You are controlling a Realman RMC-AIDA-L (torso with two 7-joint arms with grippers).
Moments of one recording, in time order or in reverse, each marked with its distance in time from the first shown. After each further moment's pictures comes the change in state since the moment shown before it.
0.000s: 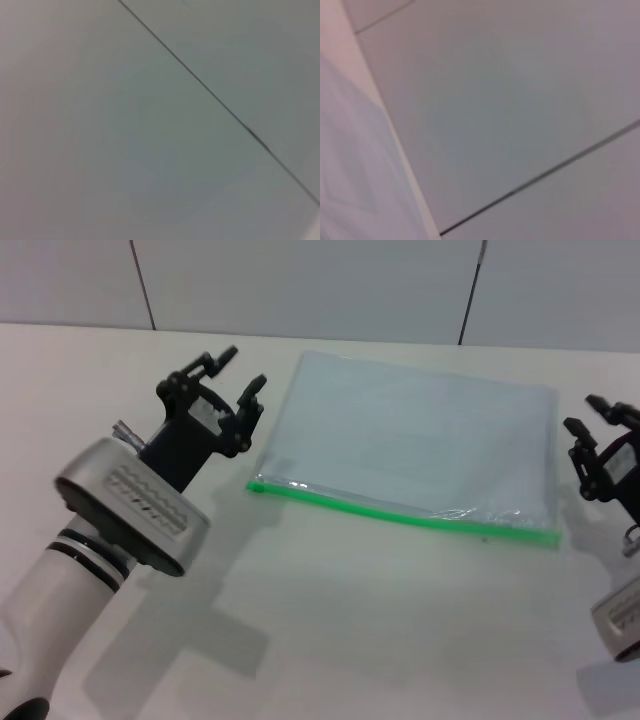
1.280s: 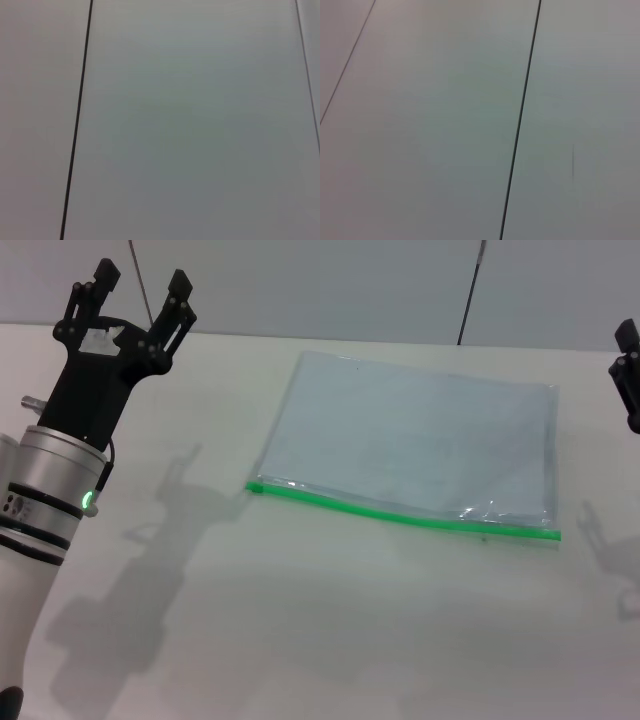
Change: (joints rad) left arm 0.029 0.008 -0.052 0.058 -0.080 0.276 -0.817; right arm -0.054 0.003 0.103 -0.105 -0.002 -0.364 0.705
